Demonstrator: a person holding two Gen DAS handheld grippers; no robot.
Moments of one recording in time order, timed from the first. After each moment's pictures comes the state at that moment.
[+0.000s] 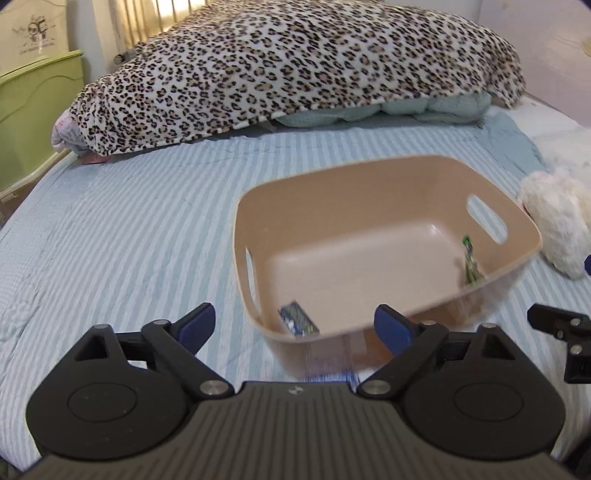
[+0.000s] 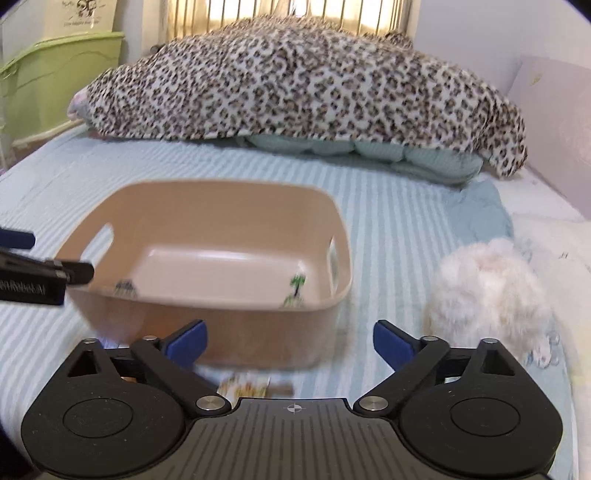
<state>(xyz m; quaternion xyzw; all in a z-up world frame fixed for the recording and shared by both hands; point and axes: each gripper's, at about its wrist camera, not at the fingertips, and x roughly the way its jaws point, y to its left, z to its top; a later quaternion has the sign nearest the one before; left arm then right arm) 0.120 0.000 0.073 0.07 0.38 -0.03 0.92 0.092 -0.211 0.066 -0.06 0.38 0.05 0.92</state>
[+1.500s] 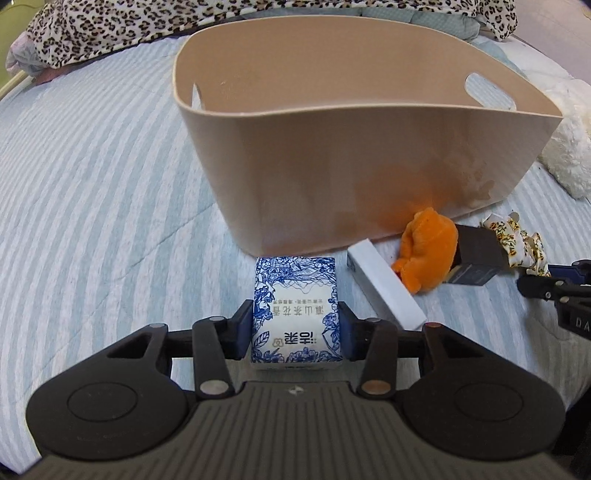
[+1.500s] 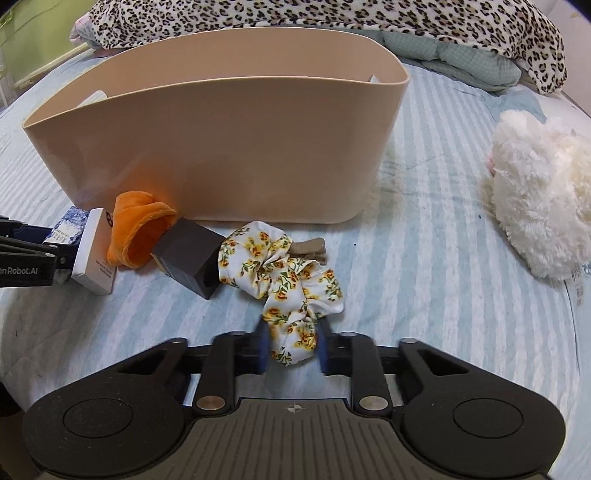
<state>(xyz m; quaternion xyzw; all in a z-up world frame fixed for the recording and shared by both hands) 0.118 0.013 -0.026 0.04 0.48 -0.07 0.87 0.090 -0.210 -0.028 -0.05 0.49 0.07 0.87</state>
